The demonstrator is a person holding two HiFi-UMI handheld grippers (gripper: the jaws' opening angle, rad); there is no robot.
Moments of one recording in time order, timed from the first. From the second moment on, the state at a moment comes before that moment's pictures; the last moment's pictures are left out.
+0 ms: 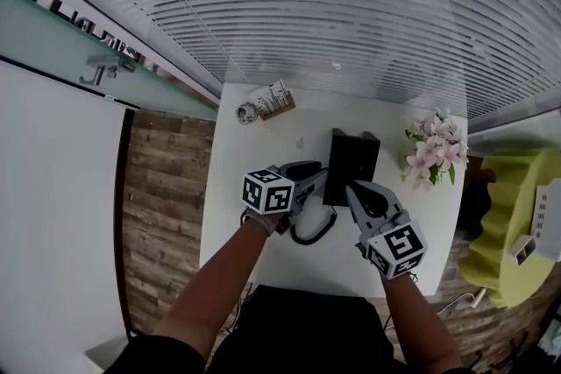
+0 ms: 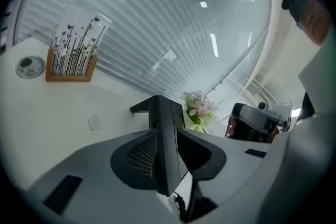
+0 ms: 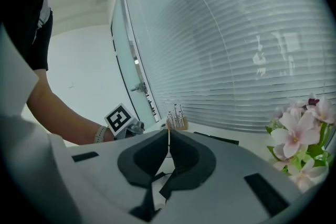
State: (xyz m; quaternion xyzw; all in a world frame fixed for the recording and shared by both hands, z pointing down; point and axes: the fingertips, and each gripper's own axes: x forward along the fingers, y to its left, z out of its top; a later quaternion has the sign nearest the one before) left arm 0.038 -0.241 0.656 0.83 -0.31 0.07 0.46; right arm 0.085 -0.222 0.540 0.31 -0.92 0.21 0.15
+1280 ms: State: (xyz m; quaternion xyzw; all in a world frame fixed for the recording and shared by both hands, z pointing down) left arm 0.070 -0.242 0.675 0.81 -0.19 0.06 0.55; right arm 0.108 -0.225 0.552 0.34 -0.90 0.23 0.16
